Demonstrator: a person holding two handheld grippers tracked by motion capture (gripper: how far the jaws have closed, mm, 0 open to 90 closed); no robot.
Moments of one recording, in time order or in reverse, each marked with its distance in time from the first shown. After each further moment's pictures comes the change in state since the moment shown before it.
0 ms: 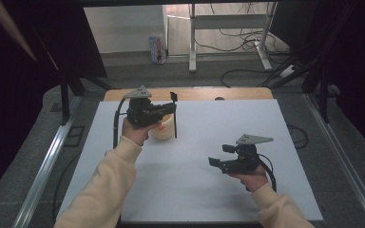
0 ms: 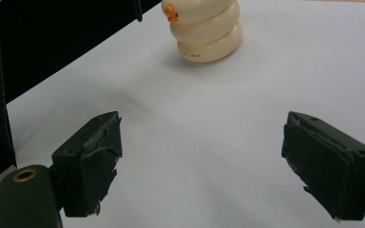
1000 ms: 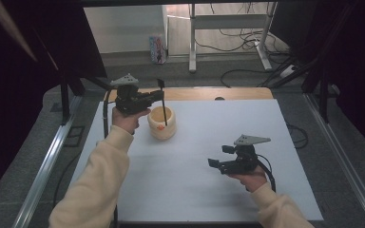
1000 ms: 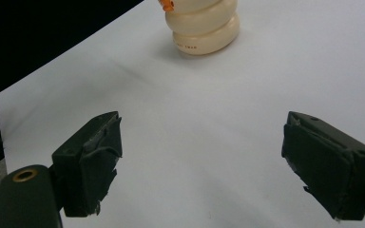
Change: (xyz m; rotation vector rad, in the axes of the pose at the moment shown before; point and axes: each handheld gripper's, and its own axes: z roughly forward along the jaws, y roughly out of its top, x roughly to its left) left arm 0.031 0.018 -0.019 -0.034 0.080 -0.046; right arm -0.001 -0.002 0.005 0.028 -0.019 -0.019
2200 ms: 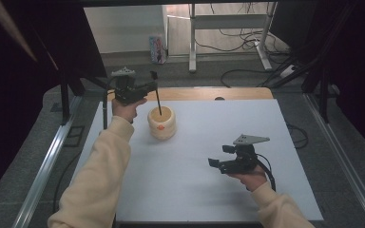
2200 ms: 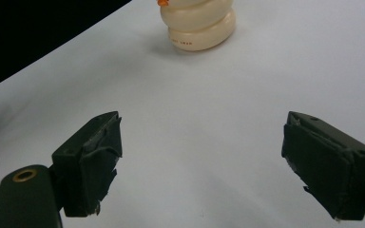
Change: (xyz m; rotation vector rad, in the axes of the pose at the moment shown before) left arm 0.056 -0.001 0.026 0.002 0.098 -0.057; right arm -0.003 0.000 0.002 0.016 -0.010 -0.008
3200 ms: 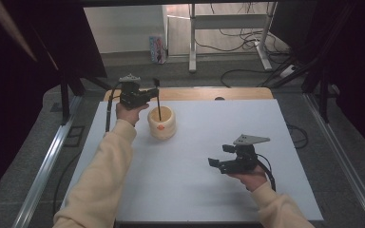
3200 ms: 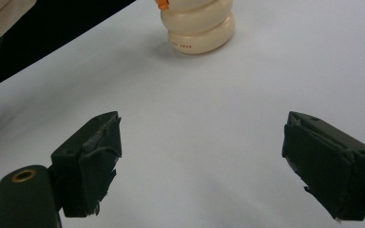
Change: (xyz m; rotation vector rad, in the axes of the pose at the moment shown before) left arm 0.015 -0.023 0.025 0.060 0.017 -0.010; right arm 0.001 0.000 -0.001 -0.011 -0.006 -0.009
